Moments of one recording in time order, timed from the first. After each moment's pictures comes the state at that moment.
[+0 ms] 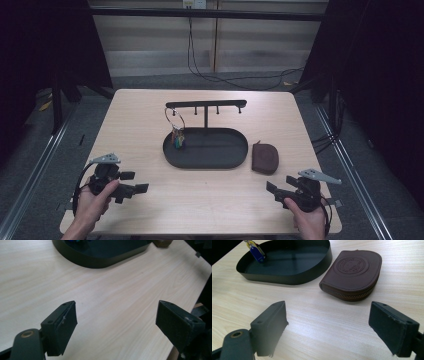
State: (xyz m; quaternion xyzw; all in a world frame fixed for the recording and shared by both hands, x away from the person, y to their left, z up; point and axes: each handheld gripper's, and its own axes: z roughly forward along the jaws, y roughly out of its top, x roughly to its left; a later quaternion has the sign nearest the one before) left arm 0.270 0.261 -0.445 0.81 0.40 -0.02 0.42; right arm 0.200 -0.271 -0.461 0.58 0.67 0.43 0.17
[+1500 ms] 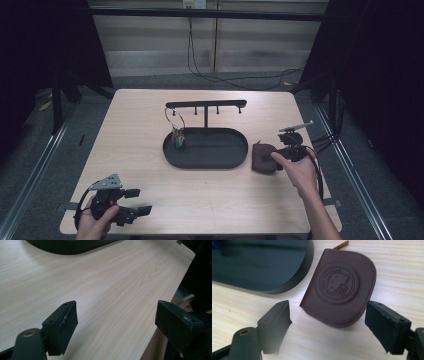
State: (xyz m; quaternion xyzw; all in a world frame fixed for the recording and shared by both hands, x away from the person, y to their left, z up) left arm 0.232 0.253 -0.459 0.83 0.35 -0.02 0.44; right arm 0.323 -0.262 -0.420 0.65 0.72 0.23 0.05
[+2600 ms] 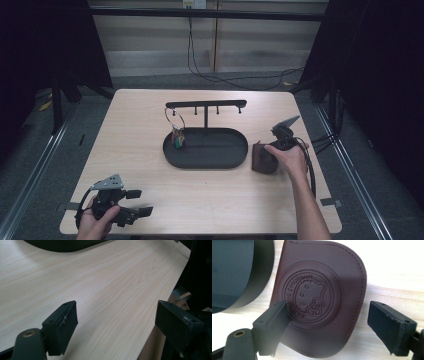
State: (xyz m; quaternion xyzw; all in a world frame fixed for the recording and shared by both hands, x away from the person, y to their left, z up) left arm 0.232 0.251 -0.461 0.83 0.34 -0.03 0.44; right arm 0.376 -0.268 -0.459 0.69 0.71 0.12 -0.01
